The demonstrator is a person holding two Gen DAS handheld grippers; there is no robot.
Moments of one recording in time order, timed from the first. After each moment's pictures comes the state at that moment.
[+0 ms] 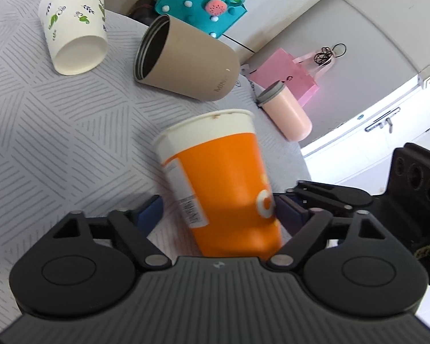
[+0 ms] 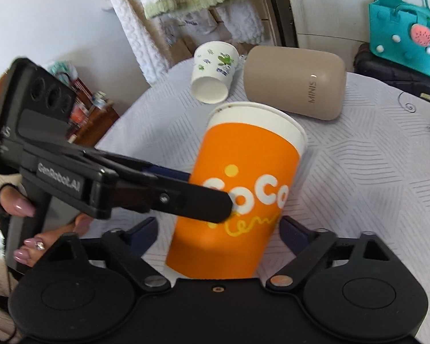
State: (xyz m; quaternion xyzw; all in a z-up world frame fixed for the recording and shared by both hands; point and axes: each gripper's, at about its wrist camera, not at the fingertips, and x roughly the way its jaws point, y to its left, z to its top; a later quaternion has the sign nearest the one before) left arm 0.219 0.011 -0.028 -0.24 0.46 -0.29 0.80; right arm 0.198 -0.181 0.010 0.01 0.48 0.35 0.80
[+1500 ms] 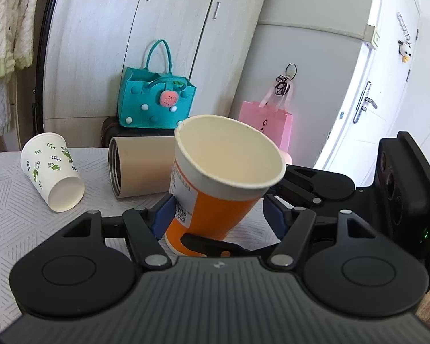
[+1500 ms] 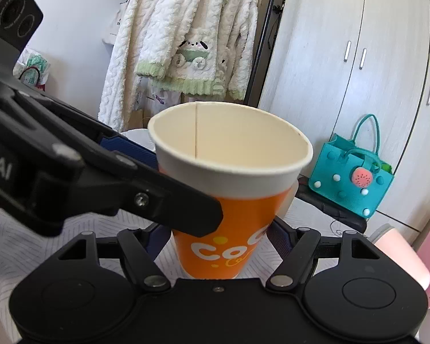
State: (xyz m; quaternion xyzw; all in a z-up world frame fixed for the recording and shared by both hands) left arm 0.176 -0.011 0.024 -0.07 0.25 -0.31 0.91; right arm 0.168 -0.153 0.007 -0.16 0.21 0.24 0.93
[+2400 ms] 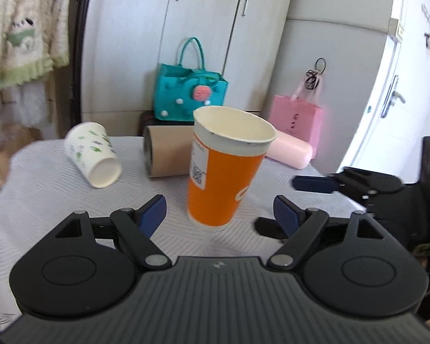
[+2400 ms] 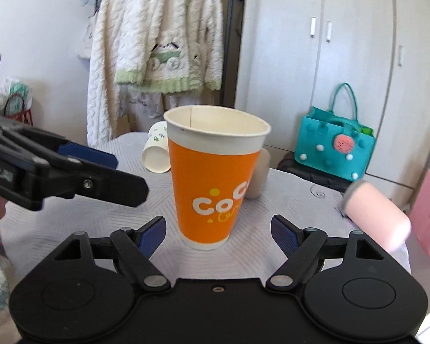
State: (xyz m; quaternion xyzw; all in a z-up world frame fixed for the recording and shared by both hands) left arm 0.124 -0.009 0.041 -0.04 0.26 -0.23 0.94; right arm 0.127 -0.189 0.022 -0.08 0.25 0.20 0.94
